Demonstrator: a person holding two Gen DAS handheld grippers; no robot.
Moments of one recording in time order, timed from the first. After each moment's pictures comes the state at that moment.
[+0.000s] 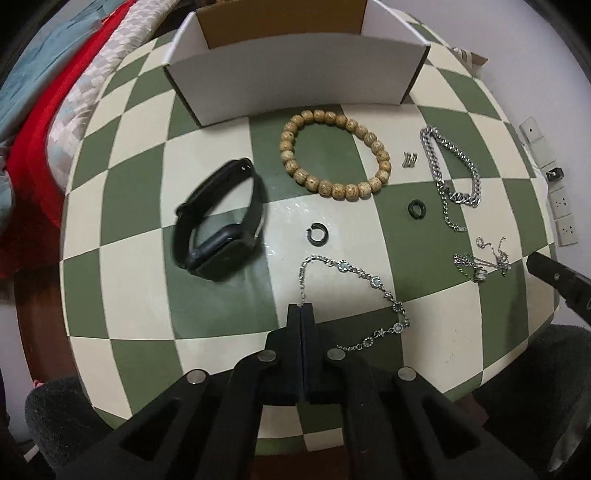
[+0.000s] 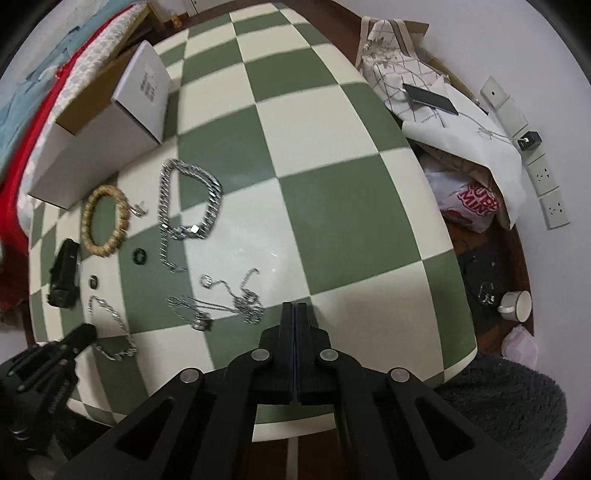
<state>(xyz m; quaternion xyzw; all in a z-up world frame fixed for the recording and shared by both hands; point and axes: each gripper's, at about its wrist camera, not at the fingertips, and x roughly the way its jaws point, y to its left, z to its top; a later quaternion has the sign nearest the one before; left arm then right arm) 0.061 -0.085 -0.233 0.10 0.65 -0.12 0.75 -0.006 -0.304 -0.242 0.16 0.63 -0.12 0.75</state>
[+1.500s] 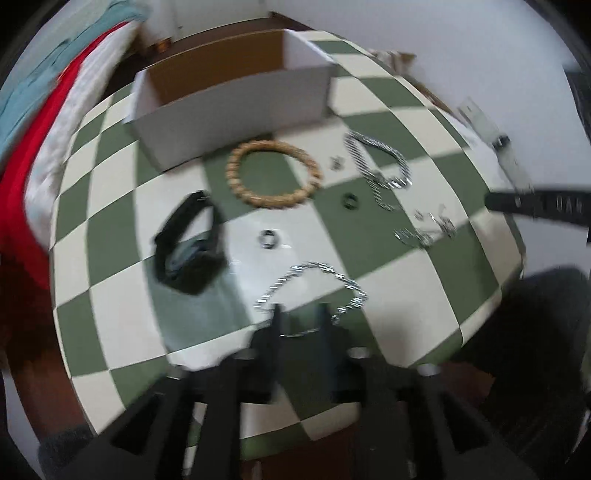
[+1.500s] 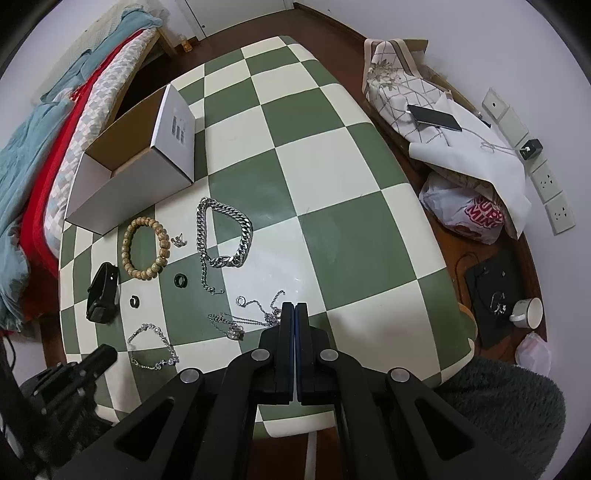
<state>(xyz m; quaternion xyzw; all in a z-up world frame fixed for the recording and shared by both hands) 0.028 -0.088 -0.212 0.15 0.59 -0.24 0.76 -0.006 -0.307 -0.208 0.19 0.59 -0.11 0.77</state>
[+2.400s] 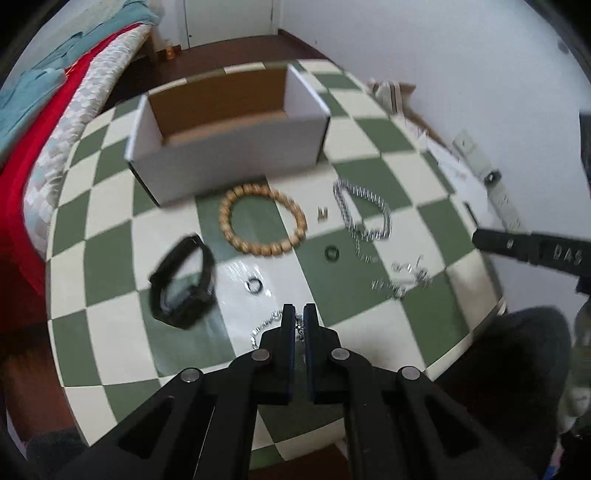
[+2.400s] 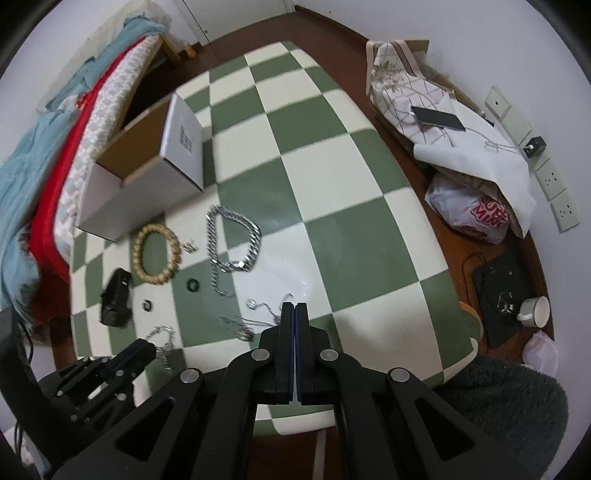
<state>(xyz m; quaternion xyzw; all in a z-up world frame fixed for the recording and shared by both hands) 0.046 -0.071 -0.176 0.08 0.56 -0.23 0.79 -0.006 -0.310 -0.194 0.21 0.58 -0.09 0.78</state>
